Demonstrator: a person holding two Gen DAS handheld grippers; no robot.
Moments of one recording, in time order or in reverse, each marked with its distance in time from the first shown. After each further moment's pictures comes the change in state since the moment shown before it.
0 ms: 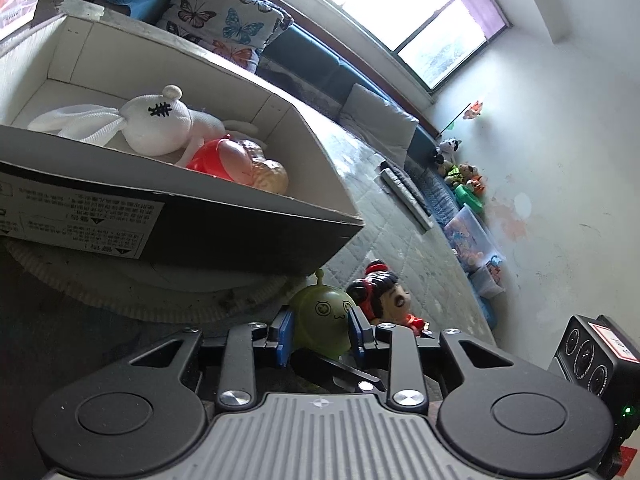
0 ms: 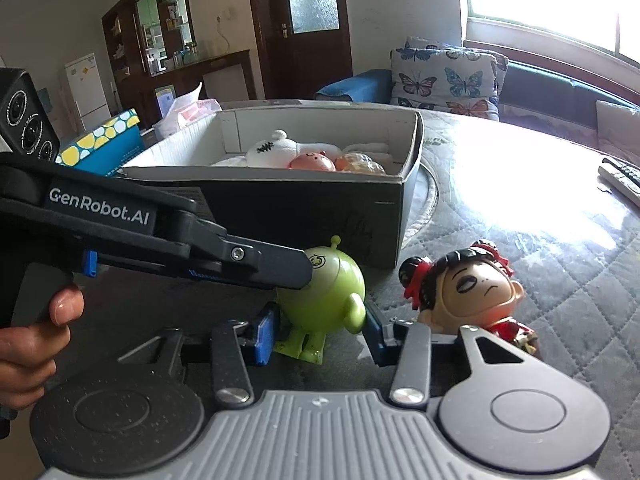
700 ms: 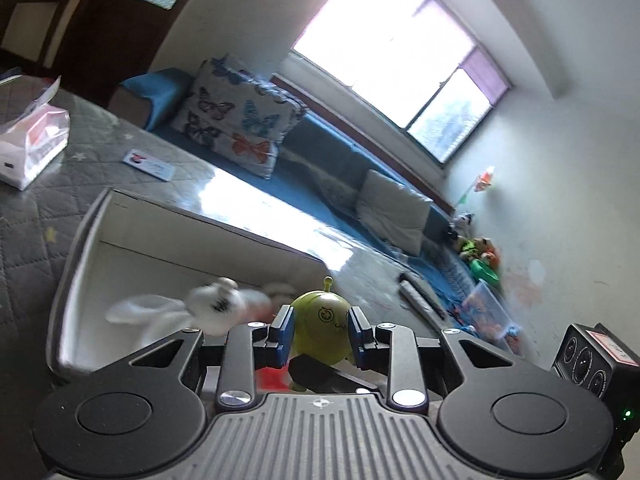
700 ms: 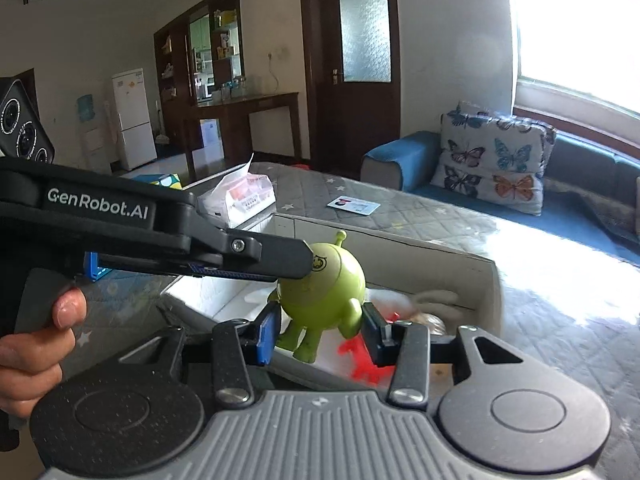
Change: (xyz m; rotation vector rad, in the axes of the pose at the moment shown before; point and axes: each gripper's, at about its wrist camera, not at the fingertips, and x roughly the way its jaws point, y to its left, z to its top) left arm -0.070 0.017 0.091 0.017 -0.233 0.077; right arm 0.025 0.049 0.114 -0.119 -0.124 0.094
